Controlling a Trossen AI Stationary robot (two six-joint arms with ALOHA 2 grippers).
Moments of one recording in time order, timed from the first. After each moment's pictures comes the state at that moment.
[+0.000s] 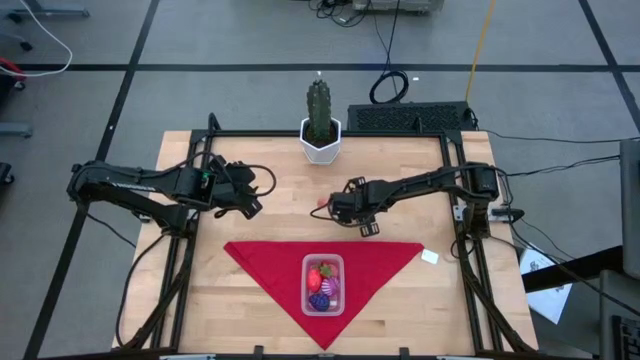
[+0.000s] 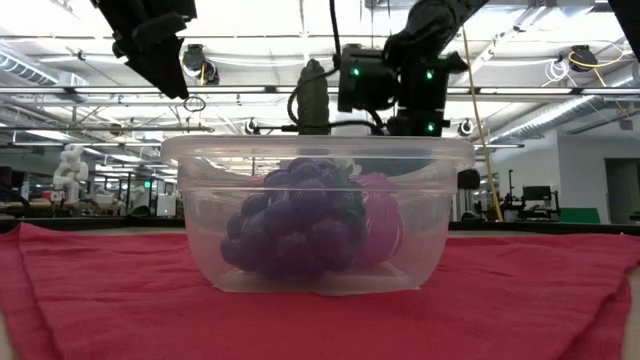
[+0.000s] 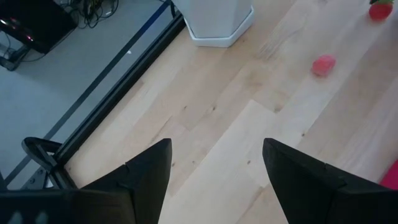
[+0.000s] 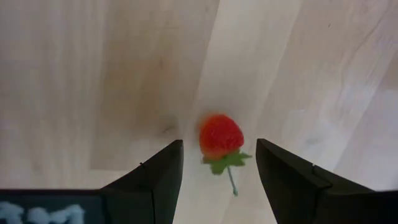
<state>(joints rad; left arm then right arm) -0.07 1.12 1.02 -1.04 -0.64 -0.55 -0.06 1.90 1.21 -0.78 0.29 -0.33</state>
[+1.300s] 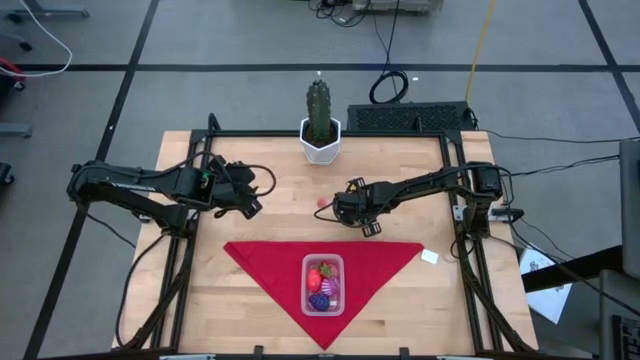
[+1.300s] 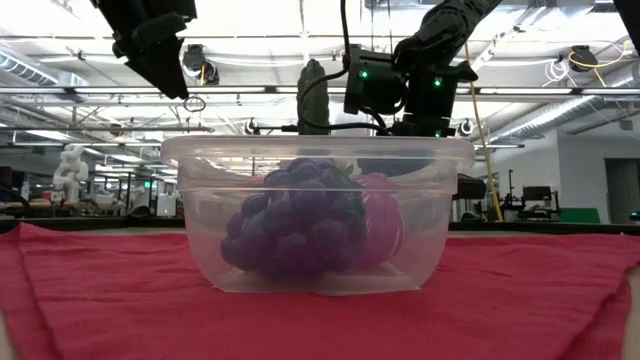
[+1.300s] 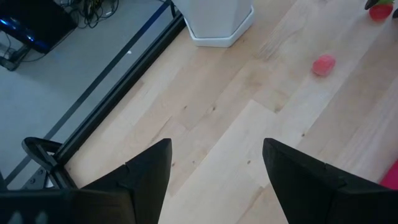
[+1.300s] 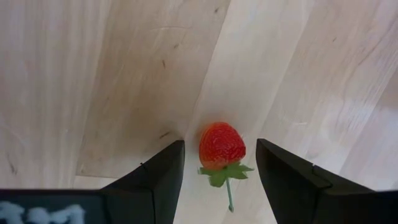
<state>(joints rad) -0.07 1.12 1.02 -1.04 -0.64 -0.55 -0.07 1.89 1.12 -0.62 0.29 -0.43</state>
